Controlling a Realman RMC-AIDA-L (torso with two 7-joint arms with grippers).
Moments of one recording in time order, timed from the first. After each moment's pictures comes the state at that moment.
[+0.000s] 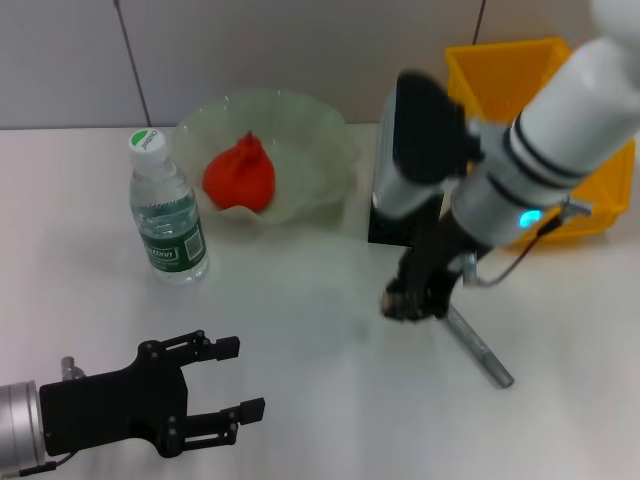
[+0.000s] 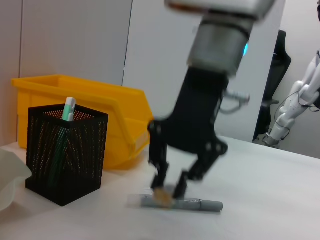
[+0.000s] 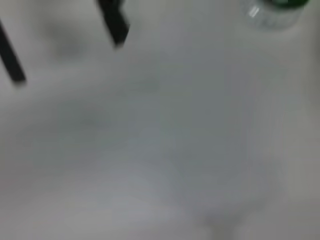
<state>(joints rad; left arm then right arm) -0.39 -2.06 0.73 0.47 1.94 1.62 -1.00 0.95 2.08 -1.43 -0.95 -2.51 -1.45 2.08</state>
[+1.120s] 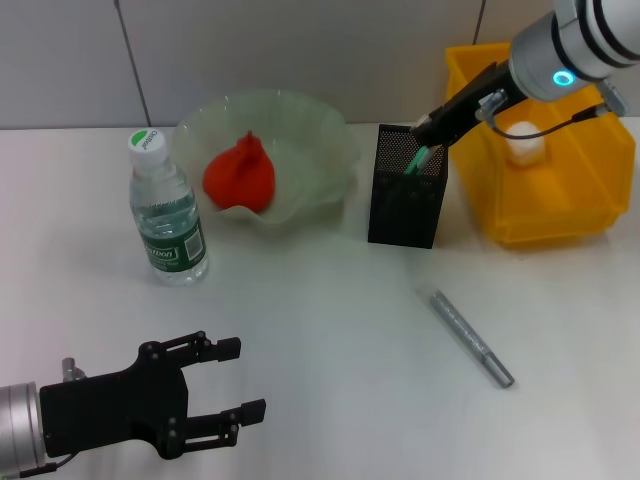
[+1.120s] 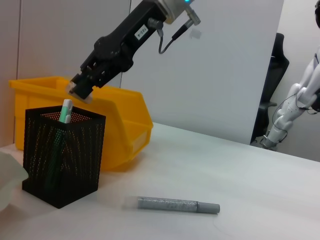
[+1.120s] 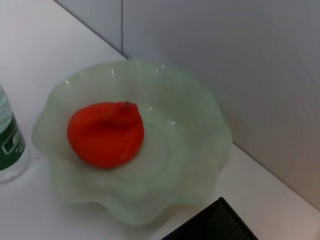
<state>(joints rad) -0.38 -2.06 0.73 0.47 1.94 1.63 -1.00 1.00 2.08 -1.05 -0.96 -2.71 -1.22 2.36</state>
